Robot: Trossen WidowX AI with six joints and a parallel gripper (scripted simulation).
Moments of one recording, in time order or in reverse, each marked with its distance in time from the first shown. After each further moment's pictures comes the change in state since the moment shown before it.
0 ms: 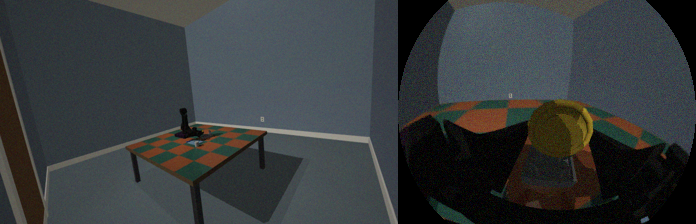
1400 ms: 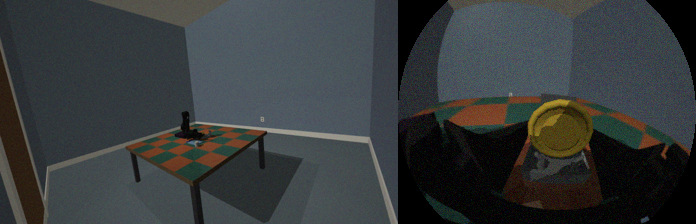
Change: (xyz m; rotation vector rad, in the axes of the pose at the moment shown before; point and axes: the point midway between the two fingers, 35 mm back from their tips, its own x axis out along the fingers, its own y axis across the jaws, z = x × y) arm 0.007 0.006 -0.028 0.012 0.001 0.000
